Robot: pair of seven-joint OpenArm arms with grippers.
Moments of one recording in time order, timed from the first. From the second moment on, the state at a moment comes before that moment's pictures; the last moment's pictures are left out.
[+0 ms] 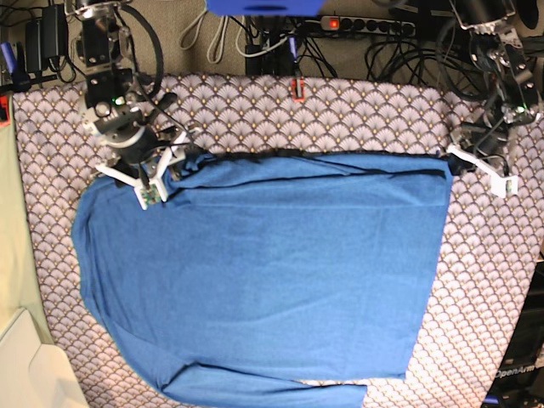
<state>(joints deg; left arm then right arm) 9.7 -14.9 -28.7 87.5 -28.2 -20.0 46.1 -13.1 10.2 -1.7 104.2 -1.3 15.7 -43.3</state>
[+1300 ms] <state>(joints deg) 6.2 -14.8 -28.3 80.1 -28.5 -20.0 45.5 -13.8 10.2 -1.8 104.3 -1.3 15.7 -43.4</state>
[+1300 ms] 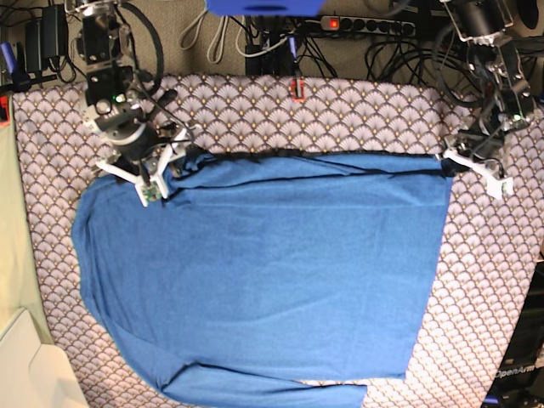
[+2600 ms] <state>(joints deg) 6.4 -15.1 -25.4 80.3 -28.5 -20.1 45.3 -14.1 10.1 -2.0 103.2 -1.3 15.7 -43.3</state>
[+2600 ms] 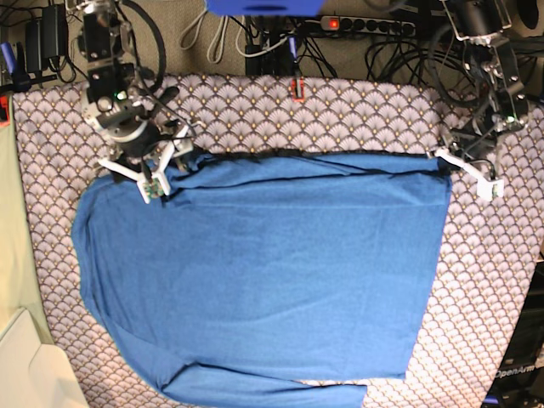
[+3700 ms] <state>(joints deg) 6.7 -16.2 -25.3 80.3 -28.5 -20.1 45.7 -11.4 10.9 -1.8 94.2 -1.2 21.4 -41.0</state>
